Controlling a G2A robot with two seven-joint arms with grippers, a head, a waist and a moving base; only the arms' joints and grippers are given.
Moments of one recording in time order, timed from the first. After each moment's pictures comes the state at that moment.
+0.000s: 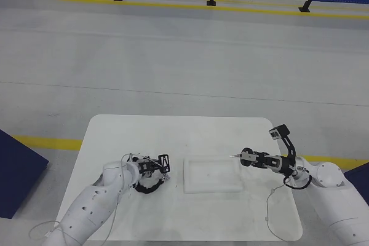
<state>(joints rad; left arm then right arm) 0.88 -1.19 -0.88 -1.19 1.99 -0.59 -0.16 -1.05 -0.85 1.23 -1.27 0.67 -0.60 1.23</state>
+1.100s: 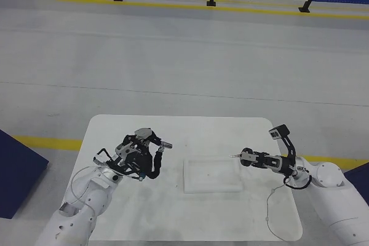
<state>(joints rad) 1.23 -1.10 -1.22 -1.70 2.07 -0.06 0.38 -1.05 -0.85 1.23 -1.27 0.67 -0.60 1.23</state>
